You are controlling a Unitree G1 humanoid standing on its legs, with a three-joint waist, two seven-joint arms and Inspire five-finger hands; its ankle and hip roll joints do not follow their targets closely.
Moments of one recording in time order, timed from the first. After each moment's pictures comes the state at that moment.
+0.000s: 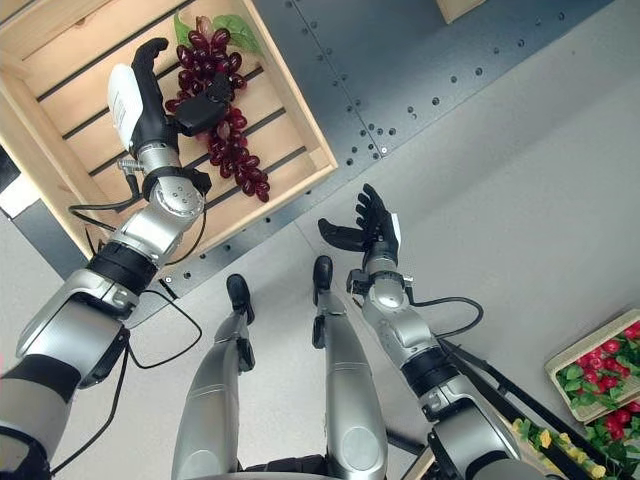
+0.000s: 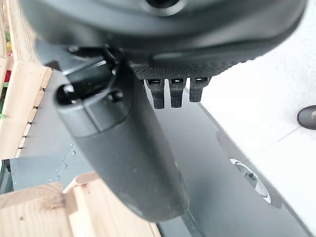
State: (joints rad) left arm -1.09 0.49 -0.53 0.71 -0.12 0.14 0.80; right arm -0.52 -0.34 0.43 0.38 0.64 -0.07 -0.46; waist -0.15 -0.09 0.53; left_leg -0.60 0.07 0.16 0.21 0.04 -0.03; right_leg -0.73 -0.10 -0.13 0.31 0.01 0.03
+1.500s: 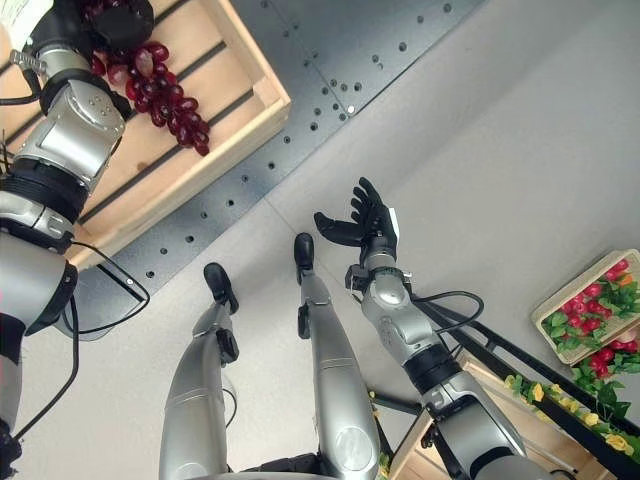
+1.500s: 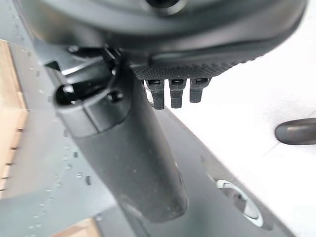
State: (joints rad) left arm -1.41 0.68 -0.67 1.03 -0.12 0.28 0.56; right arm -0.53 -0.37 0.45 0.34 0.71 -0.09 -0.46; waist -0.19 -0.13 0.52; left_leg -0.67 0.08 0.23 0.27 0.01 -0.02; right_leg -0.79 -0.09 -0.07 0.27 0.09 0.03
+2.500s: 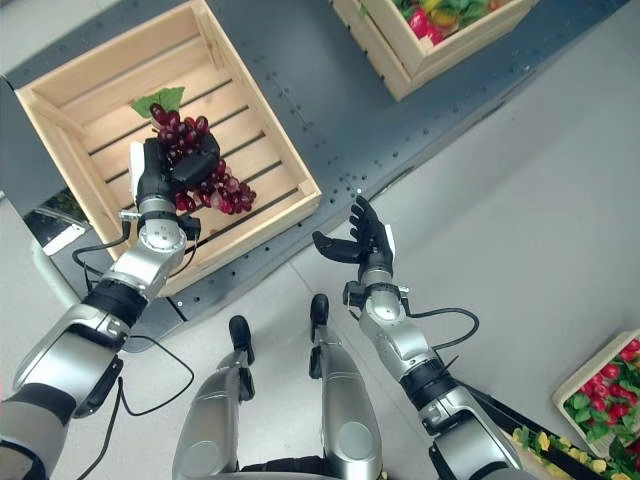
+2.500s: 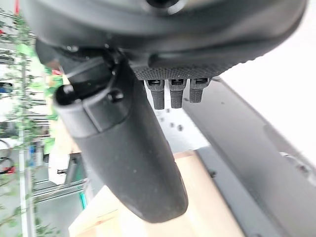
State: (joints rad) left arm -0.82 0.52 -0.45 0.73 -0.25 0.01 0.58; right arm -0.44 -0.34 0.45 0.34 0.63 -0.08 -0.46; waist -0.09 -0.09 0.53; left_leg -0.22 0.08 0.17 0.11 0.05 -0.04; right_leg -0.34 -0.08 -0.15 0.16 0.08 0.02
